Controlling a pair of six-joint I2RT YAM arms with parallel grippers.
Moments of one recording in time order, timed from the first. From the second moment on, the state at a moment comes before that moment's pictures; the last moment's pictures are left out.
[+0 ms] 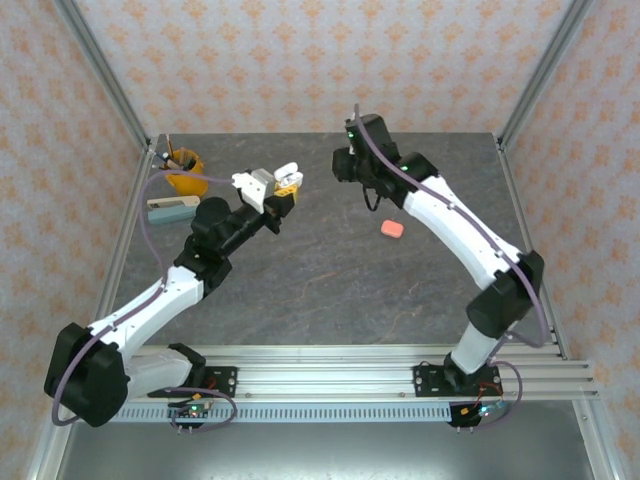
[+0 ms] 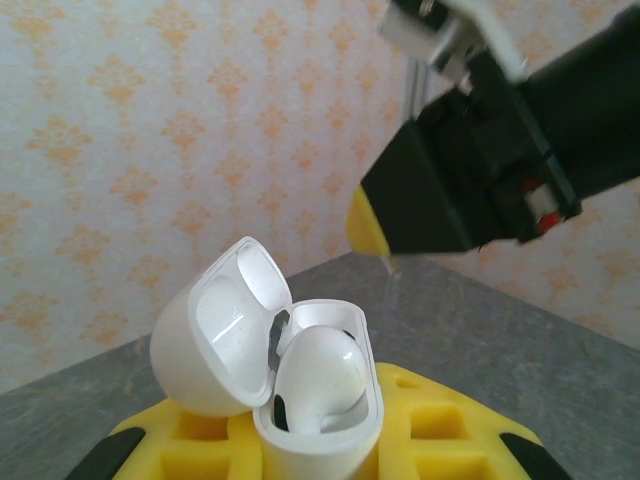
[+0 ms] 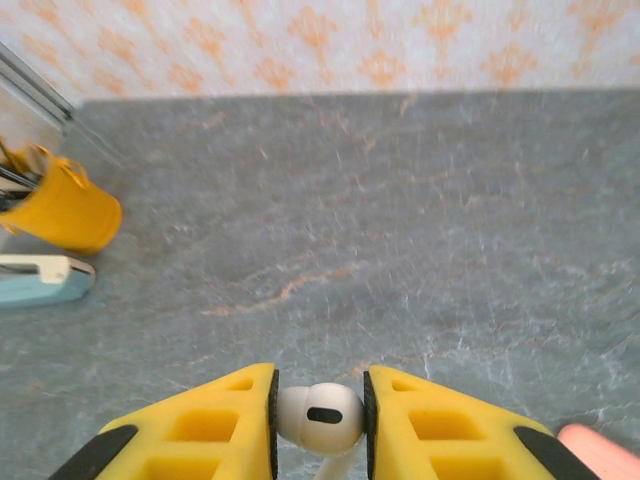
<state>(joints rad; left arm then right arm) -0.43 1.17 0.74 0.46 0.26 -0.04 0.62 1.64 1.74 -0.71 0.16 0.42</state>
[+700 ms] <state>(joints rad) -0.56 1.45 1.08 0.45 0.42 -0.02 0.62 1.28 1.50 -0.43 0.08 0.20</state>
